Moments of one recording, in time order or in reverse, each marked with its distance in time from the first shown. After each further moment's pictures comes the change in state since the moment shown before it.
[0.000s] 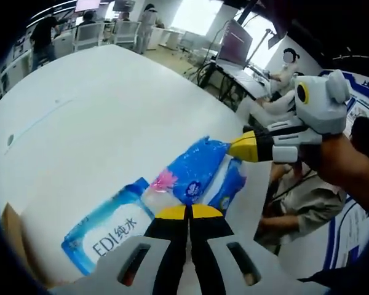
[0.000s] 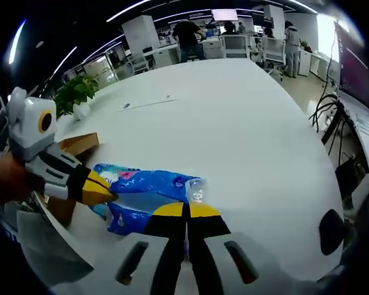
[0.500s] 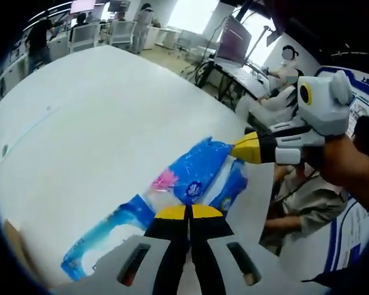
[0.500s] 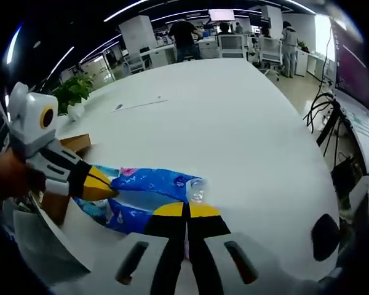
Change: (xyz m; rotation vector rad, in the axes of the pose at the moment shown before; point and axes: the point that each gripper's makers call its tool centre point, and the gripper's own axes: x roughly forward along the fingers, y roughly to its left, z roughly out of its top) left arm 0.021 -0.004 0.015 0.023 0.013 -0.008; right arm 0.005 -0.024 0.002 0.002 0.001 -0.024
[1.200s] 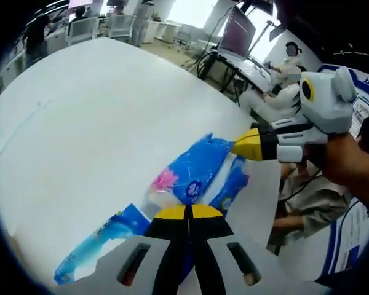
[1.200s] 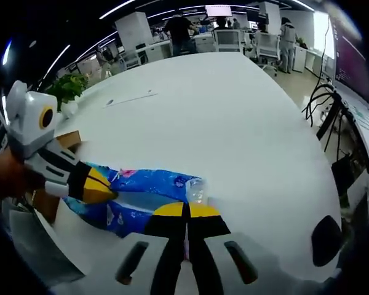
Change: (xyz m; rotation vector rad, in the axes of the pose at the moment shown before) left arm 0.030 0.005 -0.005 -0.021 0.049 -0.007; right arm 0.020 -0.024 -0.012 0.014 0.033 -0.011
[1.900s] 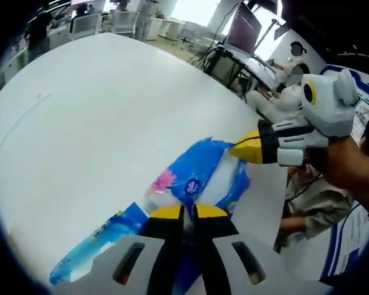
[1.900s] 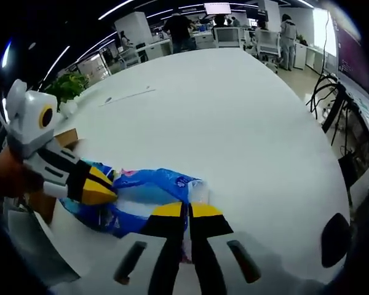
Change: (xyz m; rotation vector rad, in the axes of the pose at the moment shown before) left arm 0.011 0.010 -0.004 -0.014 -0.001 0.020; right arm 0.016 -0.002 -0.007 0.011 -0.002 0.011
